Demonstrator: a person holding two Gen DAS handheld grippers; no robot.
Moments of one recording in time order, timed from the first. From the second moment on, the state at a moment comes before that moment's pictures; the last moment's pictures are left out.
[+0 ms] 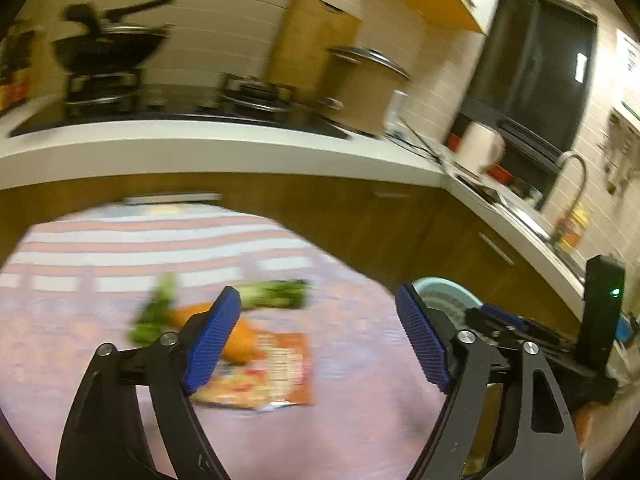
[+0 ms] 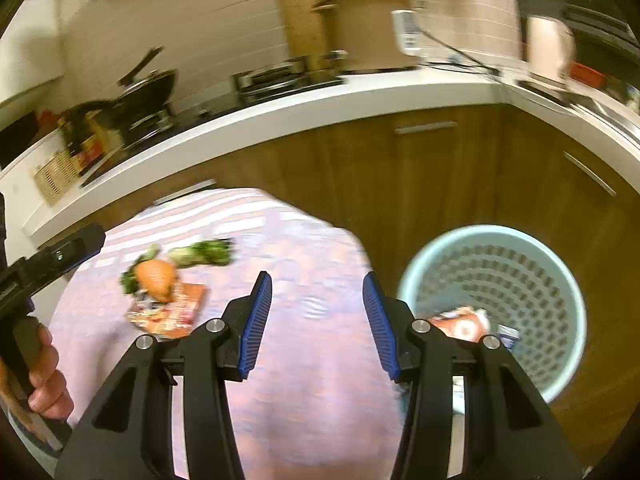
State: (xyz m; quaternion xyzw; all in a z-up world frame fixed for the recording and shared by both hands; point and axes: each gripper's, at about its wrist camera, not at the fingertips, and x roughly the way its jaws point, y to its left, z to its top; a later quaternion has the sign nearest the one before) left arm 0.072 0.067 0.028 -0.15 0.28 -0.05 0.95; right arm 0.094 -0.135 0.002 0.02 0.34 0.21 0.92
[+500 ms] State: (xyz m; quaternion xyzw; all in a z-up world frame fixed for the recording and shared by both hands) left arm 0.099 0.174 -0.033 -0.17 0.38 0.00 0.91; right arm 0.101 0.010 -0.012 -0.05 0.37 0.32 0.87
